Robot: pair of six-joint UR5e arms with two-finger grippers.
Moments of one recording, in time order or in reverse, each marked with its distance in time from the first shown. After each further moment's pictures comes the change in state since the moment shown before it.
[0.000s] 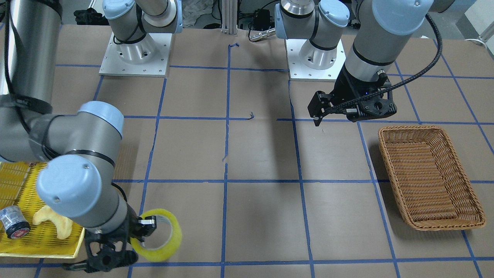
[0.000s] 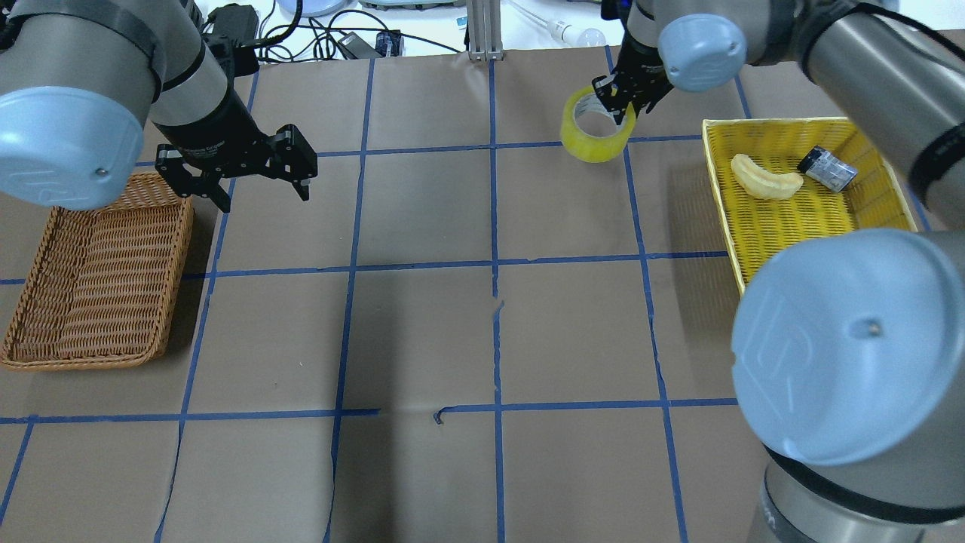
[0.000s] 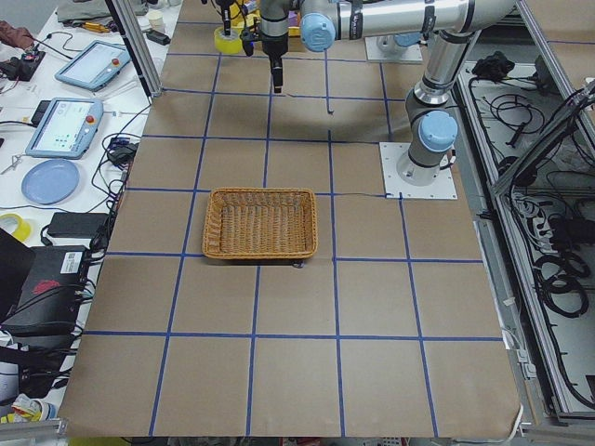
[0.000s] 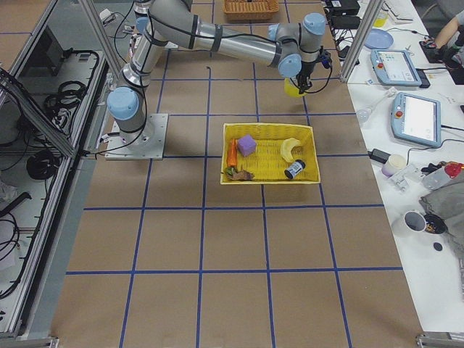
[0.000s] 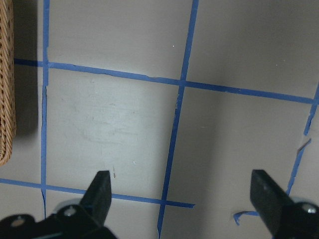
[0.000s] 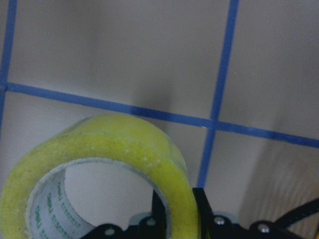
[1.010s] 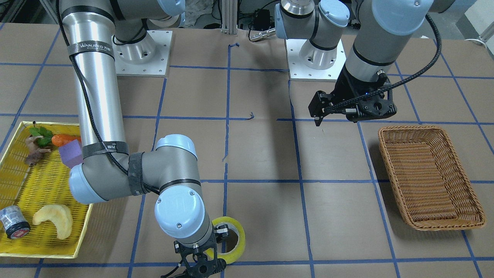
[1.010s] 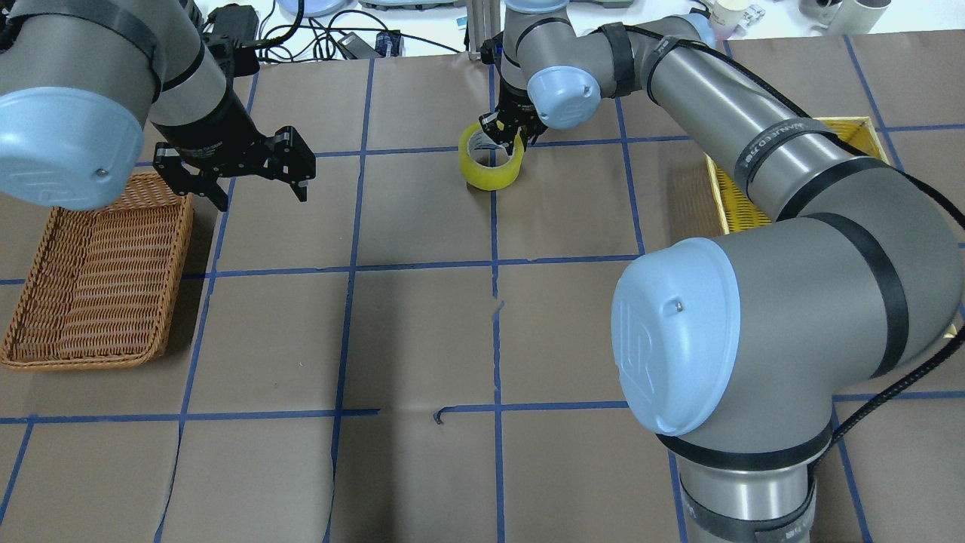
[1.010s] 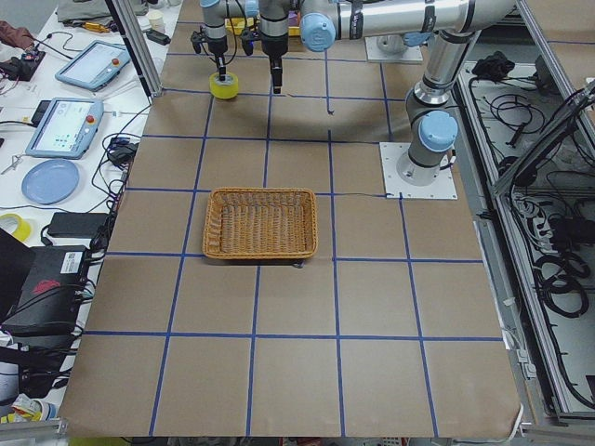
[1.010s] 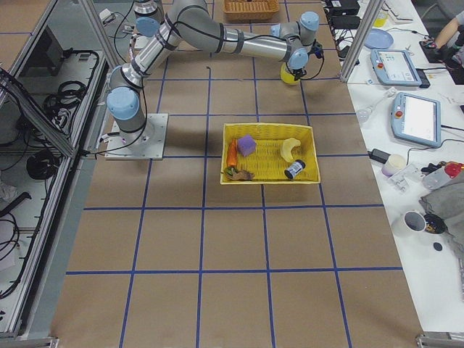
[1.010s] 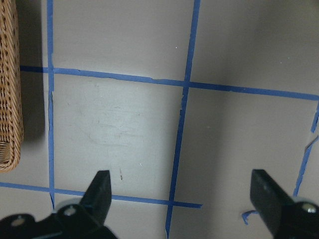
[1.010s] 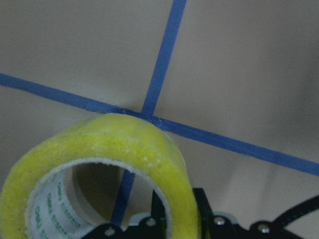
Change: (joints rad) left arm 0.000 0.000 0.000 0.002 0.005 0.017; right arm 0.161 0.168 -0.125 -0.019 0.047 0.068
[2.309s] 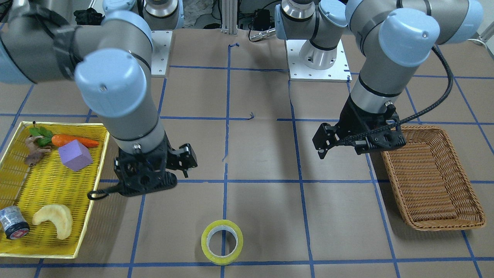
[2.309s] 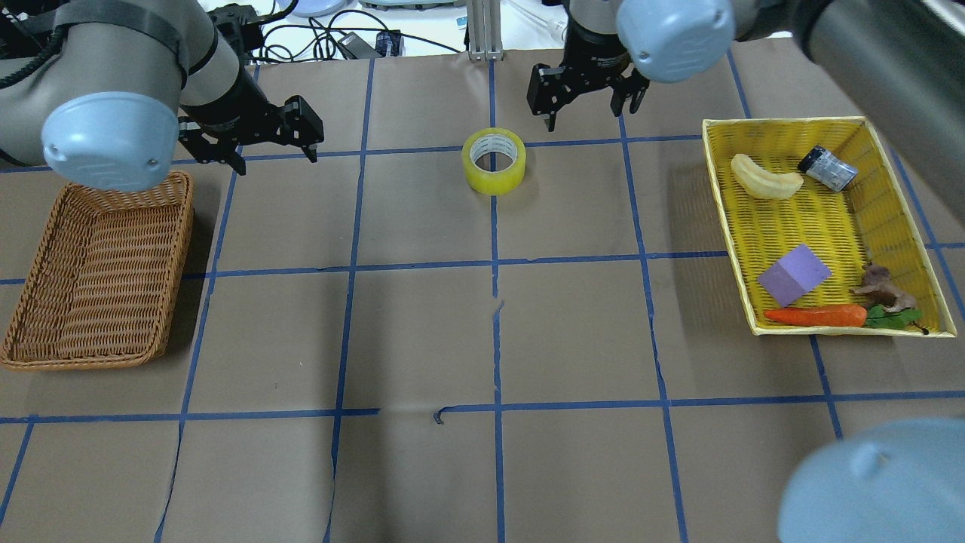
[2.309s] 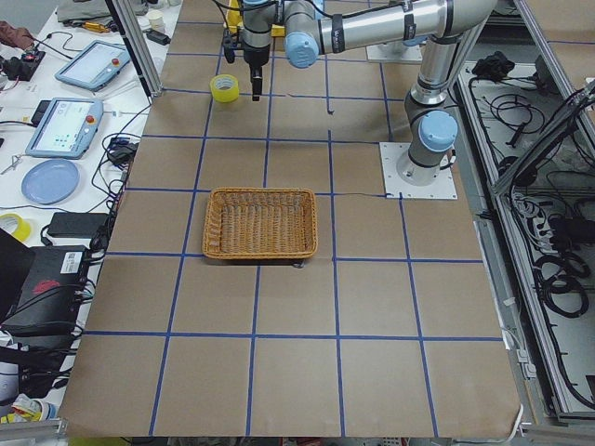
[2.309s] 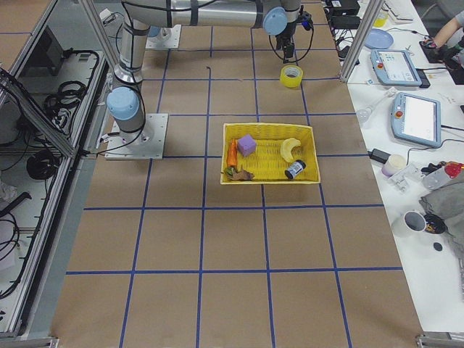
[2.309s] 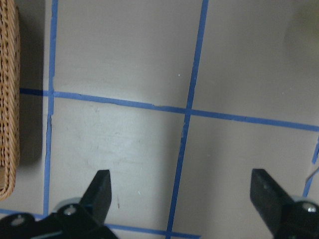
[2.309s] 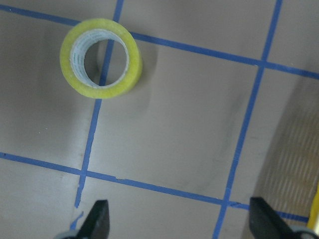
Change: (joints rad) left arm 0.020 -0.136 0.018 0.281 -0.062 -0.014; right arm -0.089 -0.515 0.289 0.233 -0.050 -0.017
